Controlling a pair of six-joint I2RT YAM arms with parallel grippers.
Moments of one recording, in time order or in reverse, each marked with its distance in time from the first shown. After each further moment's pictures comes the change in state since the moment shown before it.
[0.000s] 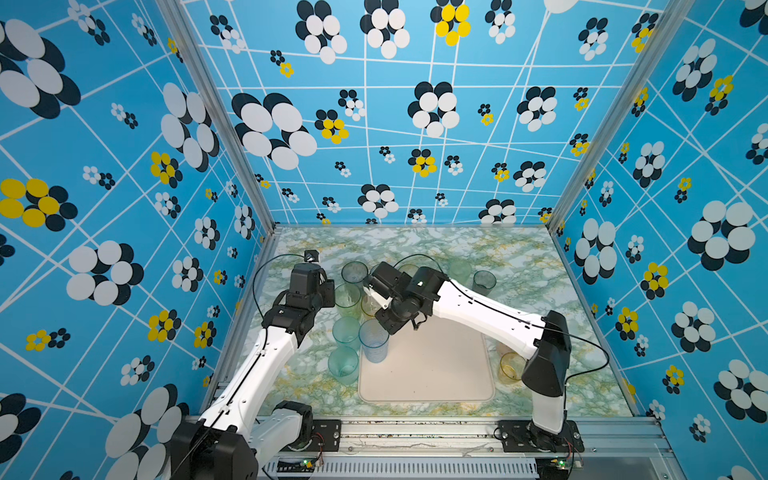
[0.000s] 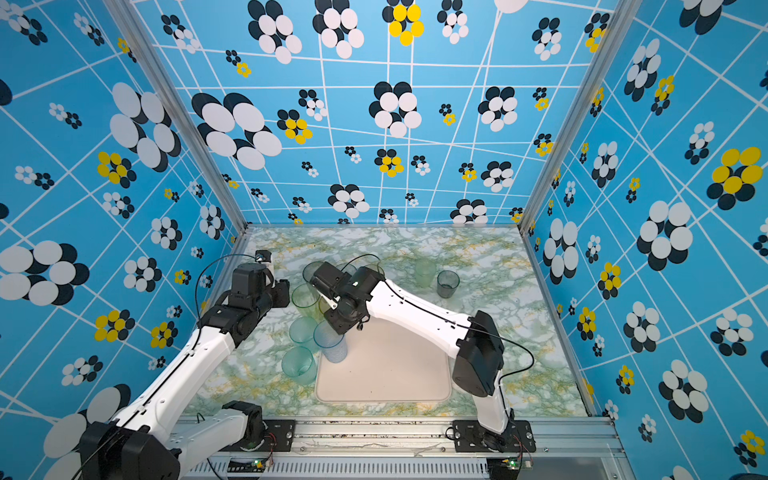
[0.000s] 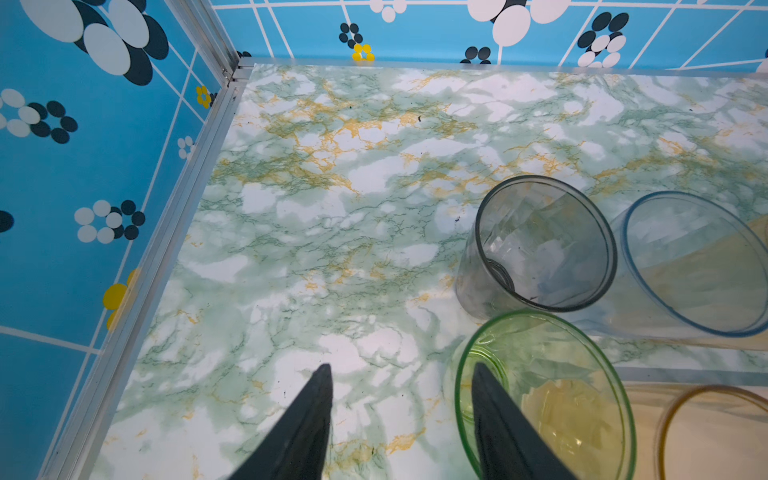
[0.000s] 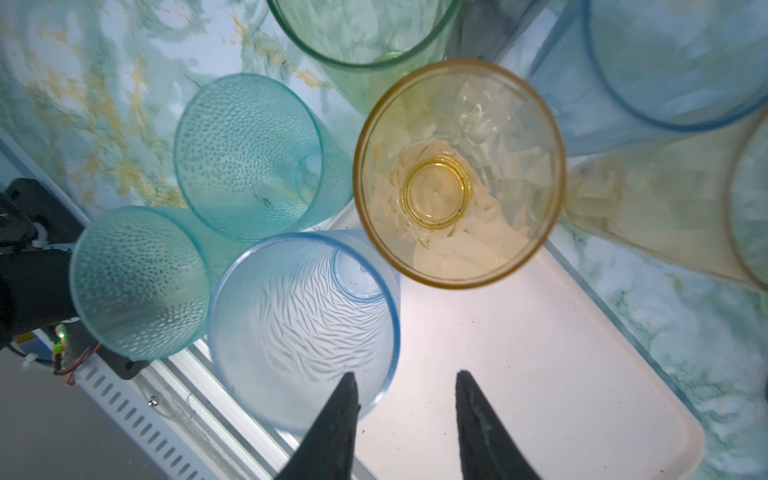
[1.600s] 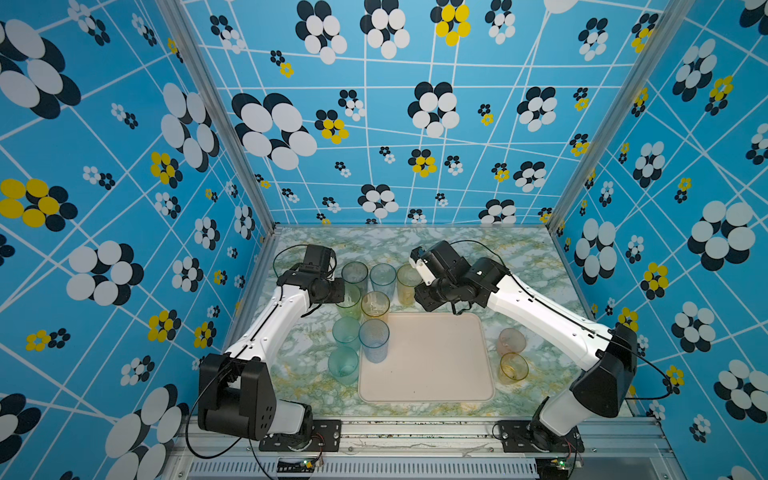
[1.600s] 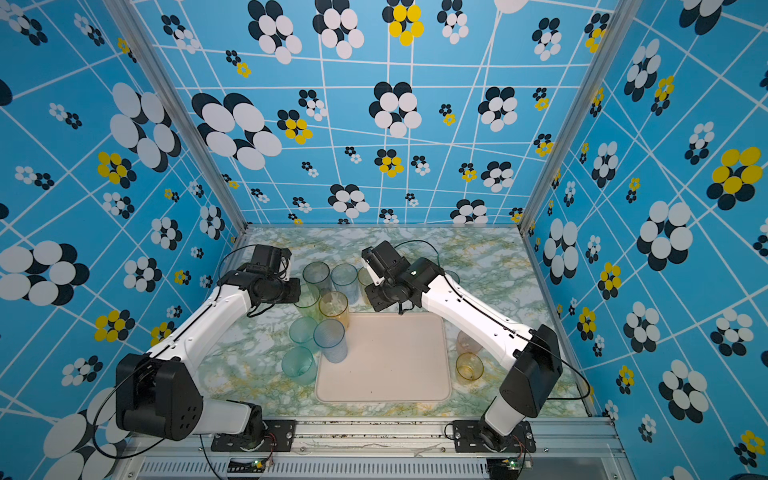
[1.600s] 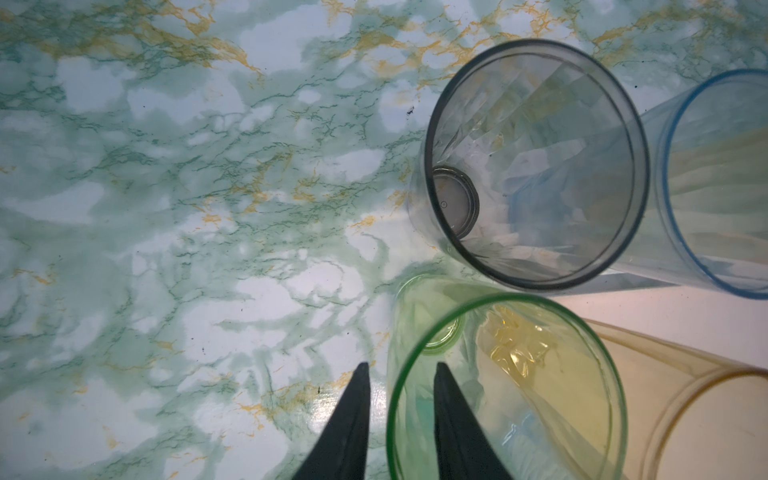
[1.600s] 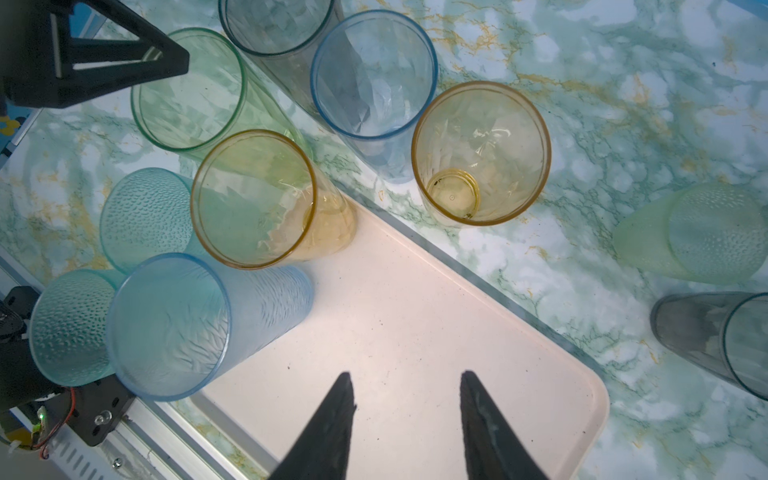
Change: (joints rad) left arm 0.023 0.327 0.260 -0.306 0.212 -0.019; right arm -0.209 -0.266 -0.307 0.180 -0.001 -0.006
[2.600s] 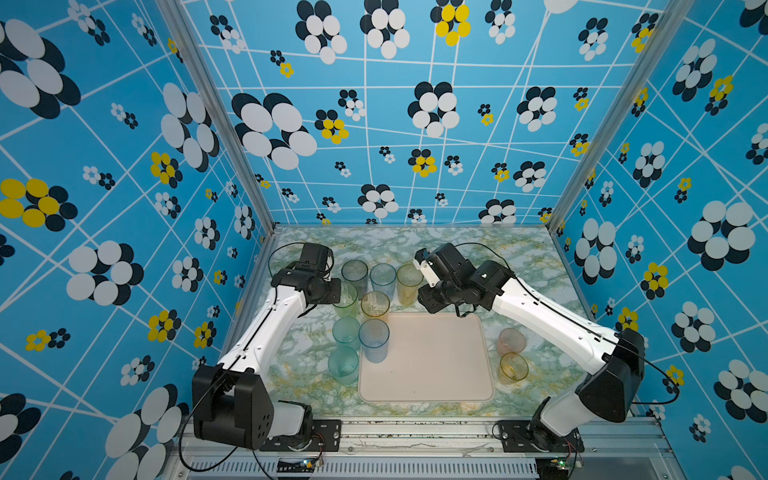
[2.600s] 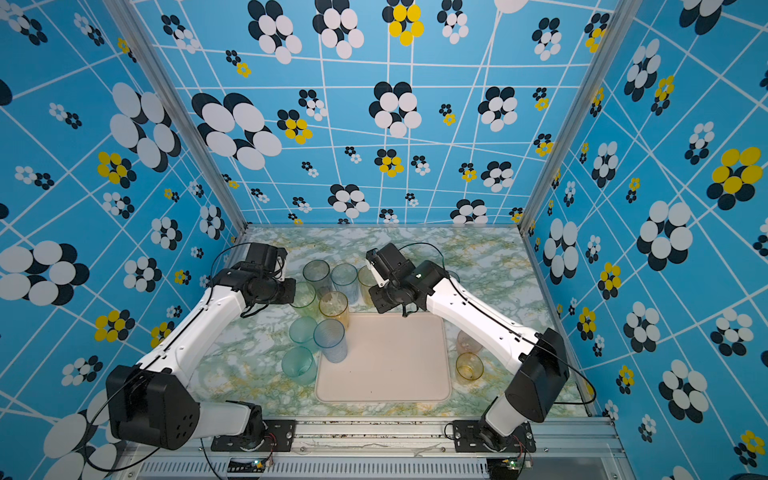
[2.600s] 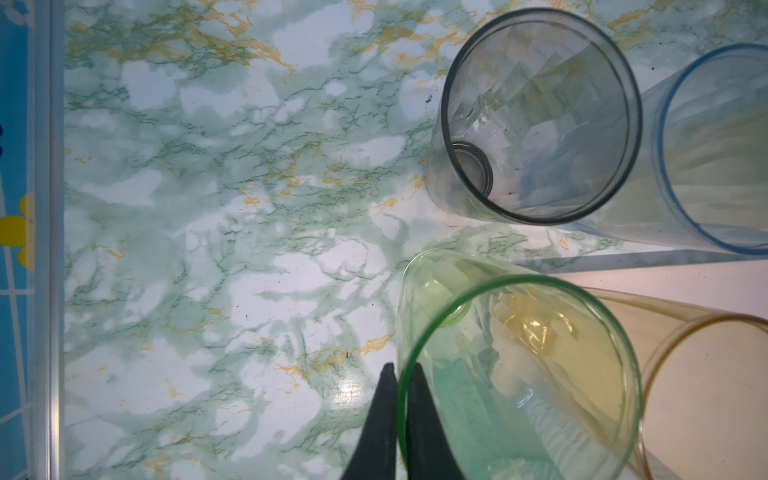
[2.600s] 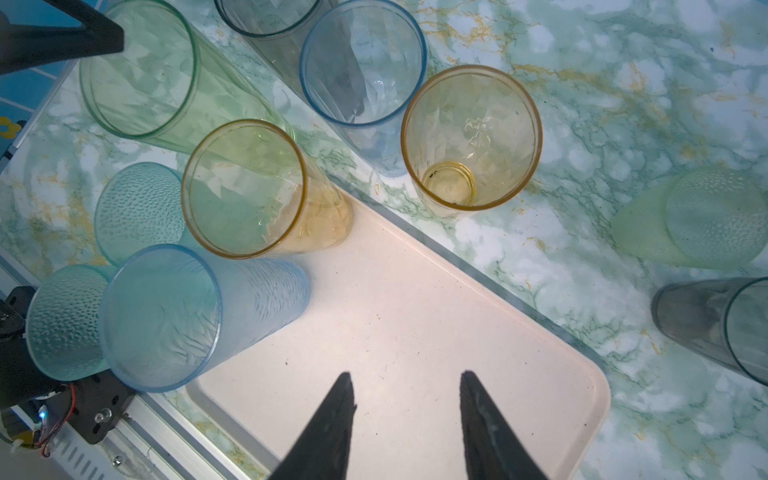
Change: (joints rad) left arm 0.000 -0.076 0.046 -0.118 -0.056 0.030; right arm -0.012 -0.039 -0.055 0.023 -0.013 0.011
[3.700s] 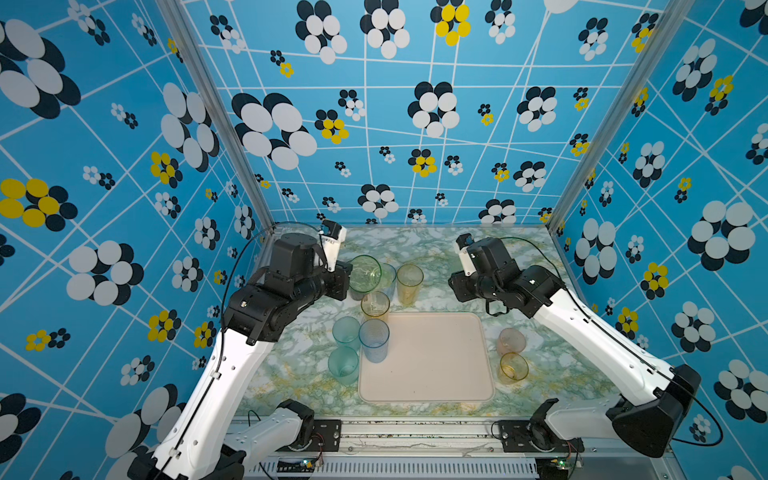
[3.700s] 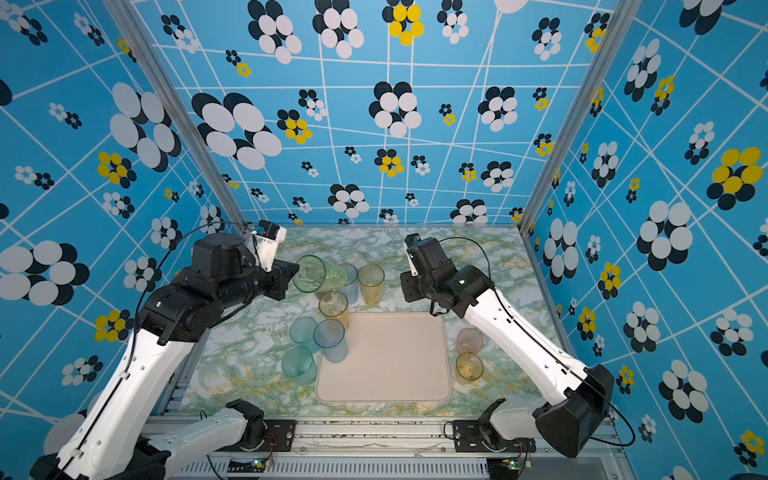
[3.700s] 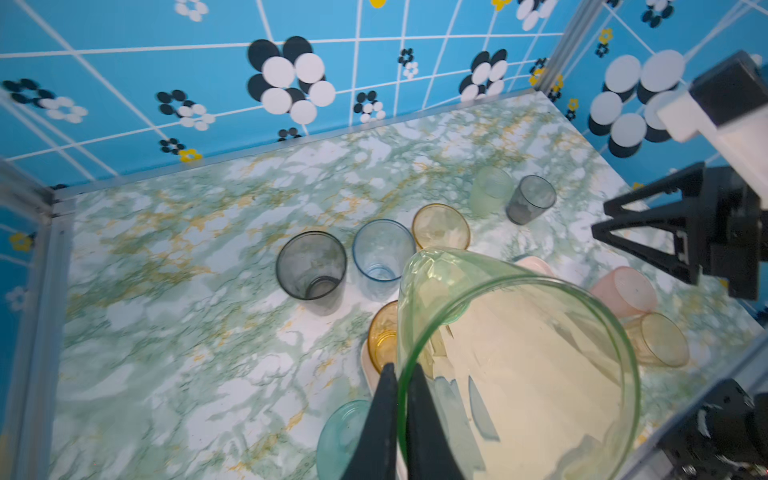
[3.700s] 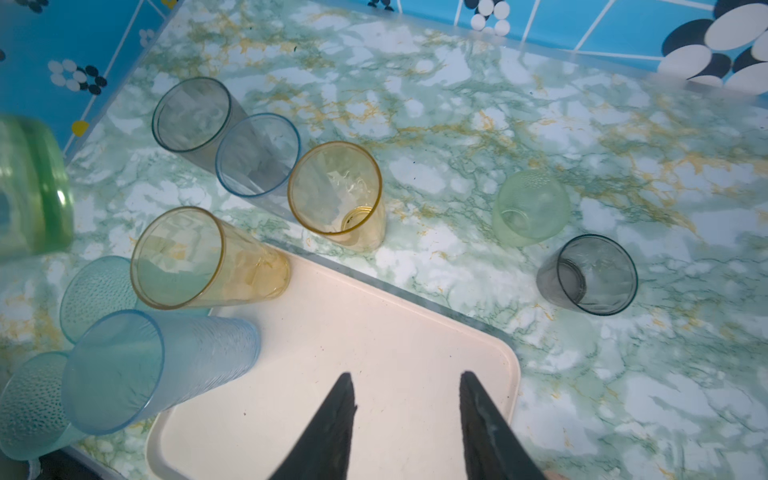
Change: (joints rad) left arm -0.300 -0.241 0.320 -0.104 0.139 0.031; right arm -0.159 -0.253 -0.128 0.047 0.115 0.048
